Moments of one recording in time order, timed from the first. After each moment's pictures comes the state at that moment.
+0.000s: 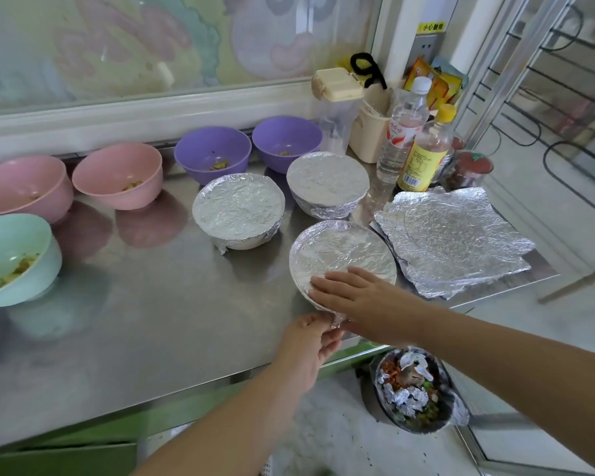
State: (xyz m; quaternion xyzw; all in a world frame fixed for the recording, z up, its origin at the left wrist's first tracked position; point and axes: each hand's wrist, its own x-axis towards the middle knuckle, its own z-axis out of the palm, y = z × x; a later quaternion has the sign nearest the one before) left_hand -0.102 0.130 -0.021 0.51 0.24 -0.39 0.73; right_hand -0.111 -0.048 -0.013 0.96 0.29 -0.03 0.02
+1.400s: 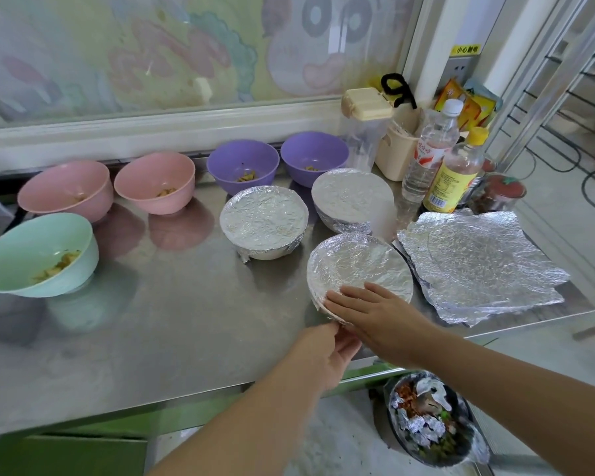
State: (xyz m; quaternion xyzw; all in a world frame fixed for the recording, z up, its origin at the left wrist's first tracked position) left_hand -0.088 0.118 0.010 0.38 0.32 -0.37 0.78; right_hand -0.105 -0.038 -0.011 0.97 0.26 0.00 0.00
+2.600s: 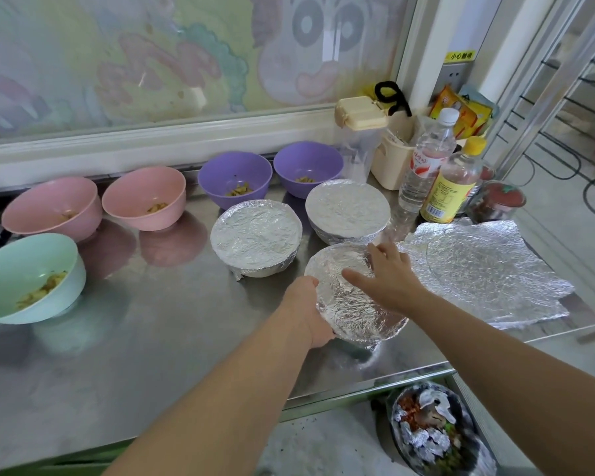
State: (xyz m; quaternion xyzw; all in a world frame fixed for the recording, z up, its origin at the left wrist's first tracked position) left_hand -0.014 0.109 0.056 0.44 0.32 -0.44 0.71; right_hand -0.027 -0.053 0.022 0.96 -0.17 -0.10 -0.21
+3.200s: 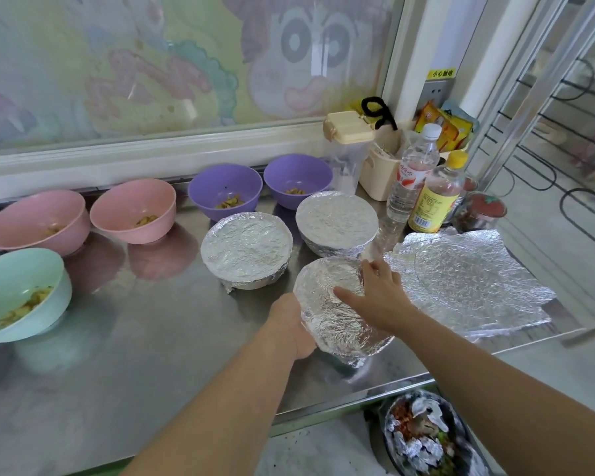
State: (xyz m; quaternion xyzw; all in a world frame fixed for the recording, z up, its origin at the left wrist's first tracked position) left_hand 0.008 0.113 0.007 0.52 0.31 -0.38 0.70; right_hand -0.039 -0.045 0.023 0.95 -0.19 -0.13 -0.21
